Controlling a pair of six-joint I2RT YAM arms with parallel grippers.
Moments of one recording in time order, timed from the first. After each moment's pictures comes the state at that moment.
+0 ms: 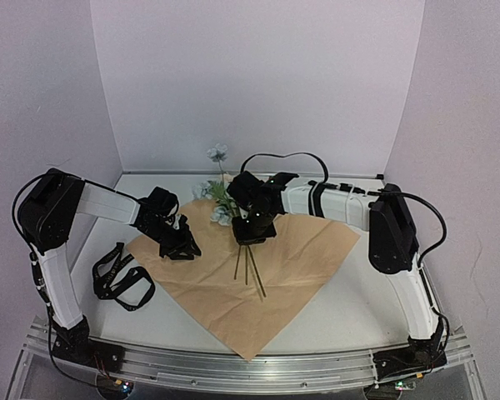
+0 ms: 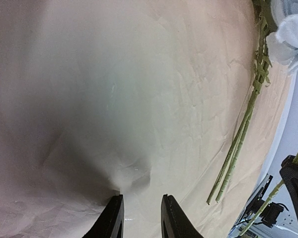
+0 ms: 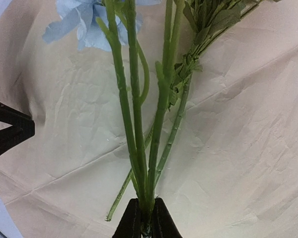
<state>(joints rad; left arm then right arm) -0.47 1.89 1.06 -0.28 0.48 -0.69 0.90 2.31 2.02 -0.88 0.08 0.54</state>
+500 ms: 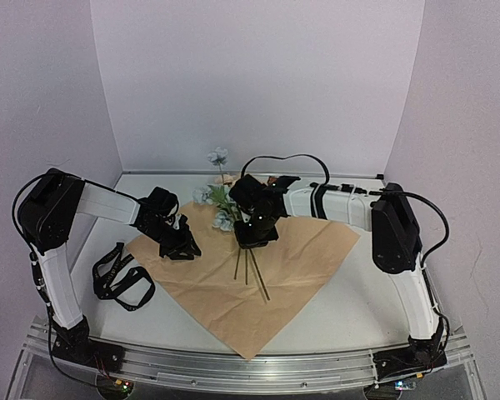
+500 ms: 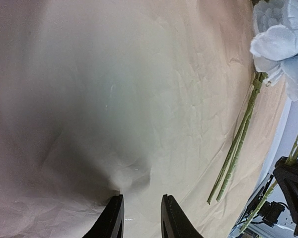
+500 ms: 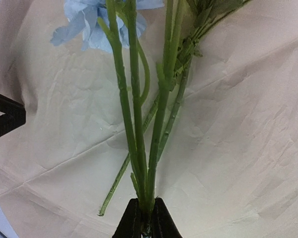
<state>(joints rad) -0.47 1.89 1.06 -0.28 0.48 -0.69 0.90 2.28 1.96 -0.85 0.06 0.53</state>
